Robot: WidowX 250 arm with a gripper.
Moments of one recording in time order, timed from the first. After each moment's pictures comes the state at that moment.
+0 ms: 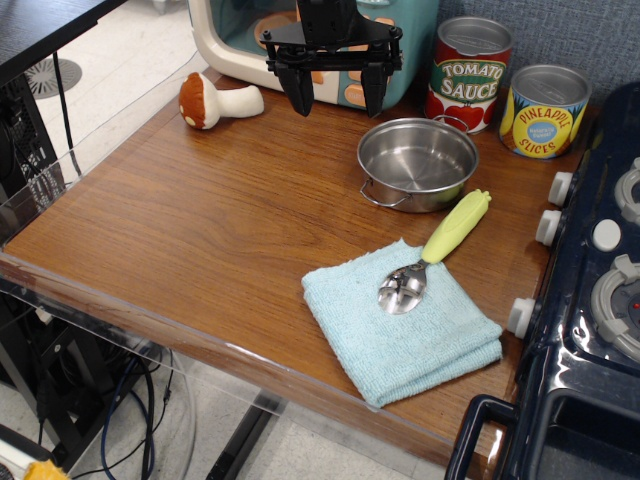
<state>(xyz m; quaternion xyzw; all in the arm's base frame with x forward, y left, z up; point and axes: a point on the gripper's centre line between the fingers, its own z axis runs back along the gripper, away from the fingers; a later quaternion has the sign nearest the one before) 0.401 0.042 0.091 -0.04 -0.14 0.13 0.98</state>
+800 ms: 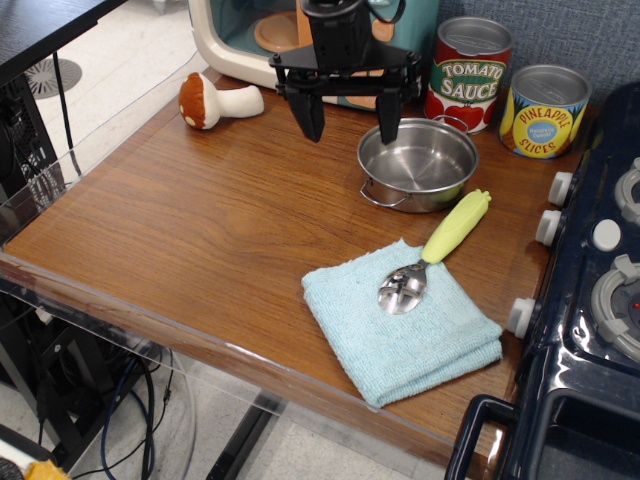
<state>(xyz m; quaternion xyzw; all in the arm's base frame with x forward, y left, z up) 0.373 0.017 0.094 -0.05 -0.14 0.13 0.98</state>
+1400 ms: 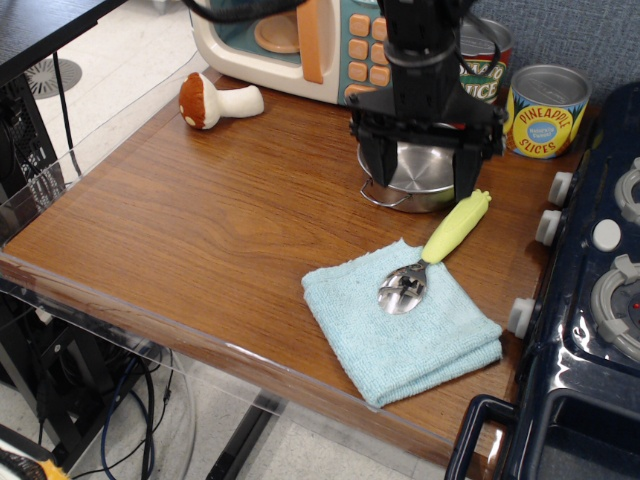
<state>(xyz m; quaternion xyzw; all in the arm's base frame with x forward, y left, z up) 0.354 -0.058 0.079 -0.05 -0.12 0.03 0.99</state>
